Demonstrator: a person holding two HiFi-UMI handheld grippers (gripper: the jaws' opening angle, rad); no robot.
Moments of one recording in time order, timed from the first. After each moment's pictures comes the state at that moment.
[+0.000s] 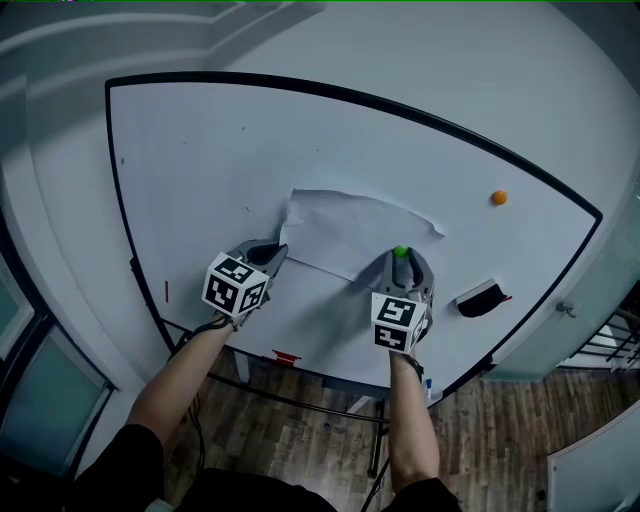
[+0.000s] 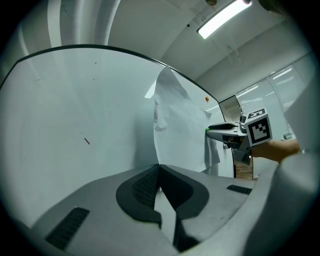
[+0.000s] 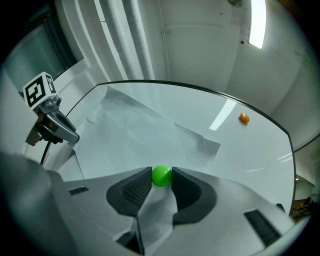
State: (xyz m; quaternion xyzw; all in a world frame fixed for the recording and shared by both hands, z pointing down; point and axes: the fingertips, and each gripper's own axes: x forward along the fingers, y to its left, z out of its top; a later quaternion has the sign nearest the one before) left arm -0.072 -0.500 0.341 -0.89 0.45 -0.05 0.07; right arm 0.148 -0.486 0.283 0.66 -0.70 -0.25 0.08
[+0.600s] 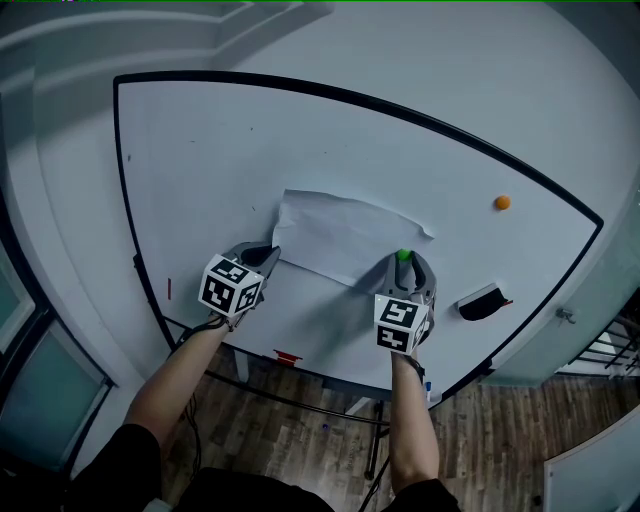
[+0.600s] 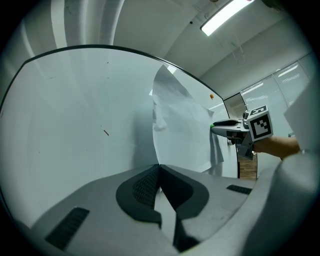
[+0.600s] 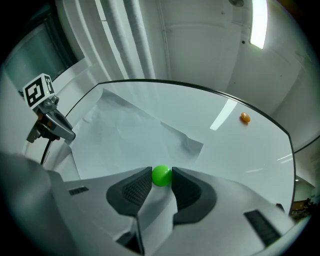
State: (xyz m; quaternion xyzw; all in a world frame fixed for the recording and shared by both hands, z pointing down) left arm -0.097 -0.500 0.353 -0.87 0.48 -0.06 0.06; right arm 0.148 -0.488 0.287 0.66 -0.70 -0.25 0.09
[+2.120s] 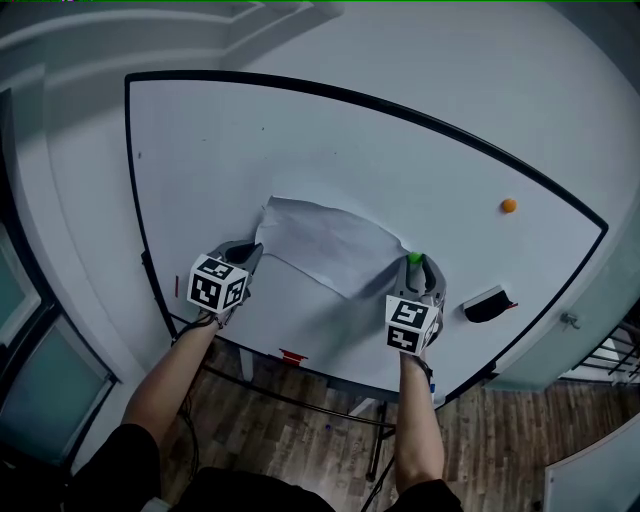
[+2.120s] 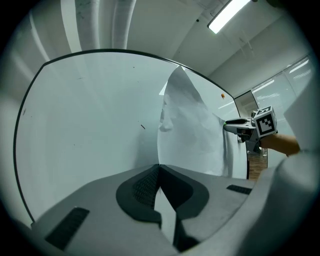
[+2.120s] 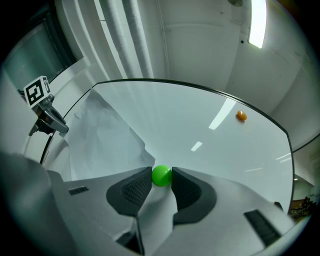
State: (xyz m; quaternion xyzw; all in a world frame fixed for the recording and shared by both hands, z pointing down) left arm -0.155 -0.498 0.363 -0.85 0.53 -0.05 0.04; right arm 0.157 -0.487 0.288 0.66 -0.70 -0.24 0.09
